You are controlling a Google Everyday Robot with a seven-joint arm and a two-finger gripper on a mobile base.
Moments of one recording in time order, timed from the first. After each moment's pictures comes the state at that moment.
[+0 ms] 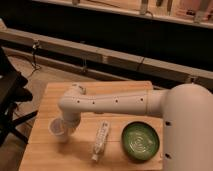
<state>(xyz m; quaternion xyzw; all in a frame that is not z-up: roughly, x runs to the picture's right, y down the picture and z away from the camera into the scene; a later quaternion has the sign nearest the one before) -0.183 0.207 0.736 -0.21 -0.34 -0.53 0.75</state>
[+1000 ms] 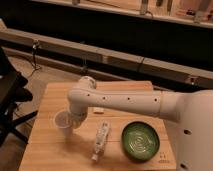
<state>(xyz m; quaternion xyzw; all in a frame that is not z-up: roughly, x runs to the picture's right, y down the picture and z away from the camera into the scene) -0.151 0.173 0.724 -0.19 -0.34 -0.51 0.76</state>
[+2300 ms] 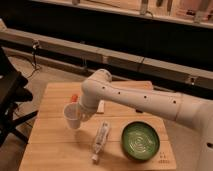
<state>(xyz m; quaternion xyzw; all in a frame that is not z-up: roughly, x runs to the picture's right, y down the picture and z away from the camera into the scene) -0.102 0.139 0.713 -0.17 -0.34 -0.49 0.78</state>
